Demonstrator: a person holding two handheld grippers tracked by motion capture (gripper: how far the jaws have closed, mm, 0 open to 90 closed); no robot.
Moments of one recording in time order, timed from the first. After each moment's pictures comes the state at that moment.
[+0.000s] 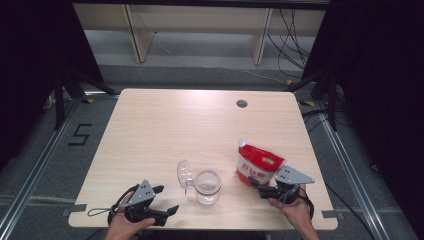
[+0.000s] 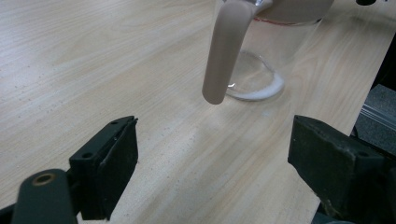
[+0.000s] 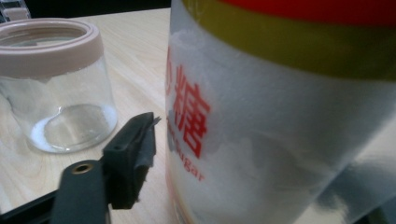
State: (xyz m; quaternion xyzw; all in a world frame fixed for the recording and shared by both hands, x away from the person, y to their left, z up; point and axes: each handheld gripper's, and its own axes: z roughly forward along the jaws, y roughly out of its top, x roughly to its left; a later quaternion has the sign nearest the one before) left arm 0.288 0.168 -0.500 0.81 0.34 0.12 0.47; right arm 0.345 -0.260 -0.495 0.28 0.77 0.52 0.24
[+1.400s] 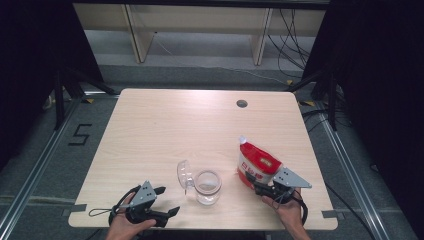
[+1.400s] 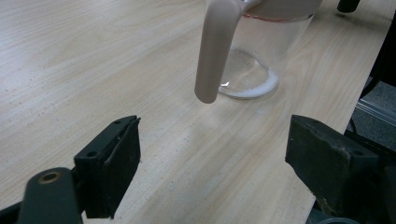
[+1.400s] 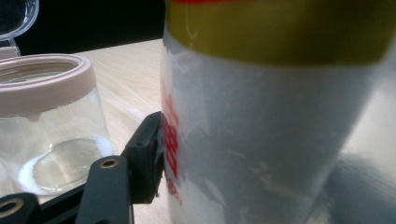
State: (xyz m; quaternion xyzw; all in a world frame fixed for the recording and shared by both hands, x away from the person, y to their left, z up) left arm 0.287 0.165 -0.502 0.81 0.33 0.12 0.47; right arm 0.342 -0.246 -0.509 0.32 0.72 0.57 0.25
